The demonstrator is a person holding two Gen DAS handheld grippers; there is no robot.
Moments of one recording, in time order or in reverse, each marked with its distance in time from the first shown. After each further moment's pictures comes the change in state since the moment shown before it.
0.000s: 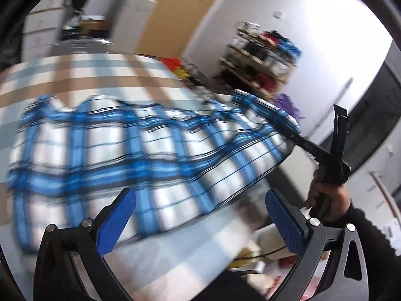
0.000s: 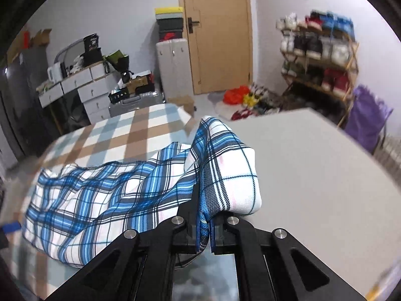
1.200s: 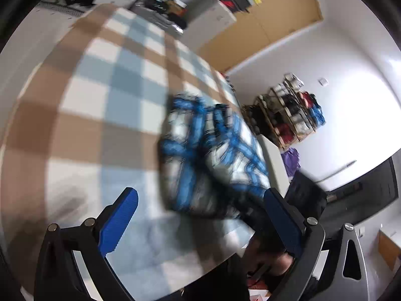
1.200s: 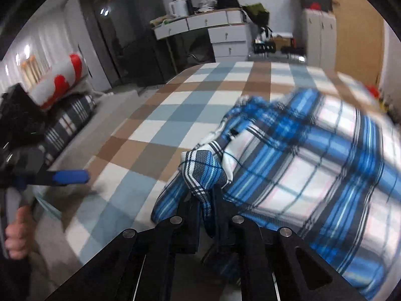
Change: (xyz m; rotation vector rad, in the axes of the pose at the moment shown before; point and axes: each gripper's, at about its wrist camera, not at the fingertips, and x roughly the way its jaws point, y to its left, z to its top) left arm -0.137 0.153 -0.023 -0.430 -0.089 -0.024; right arm 0.039 0.320 -0.086 -0.249 0.224 0.649
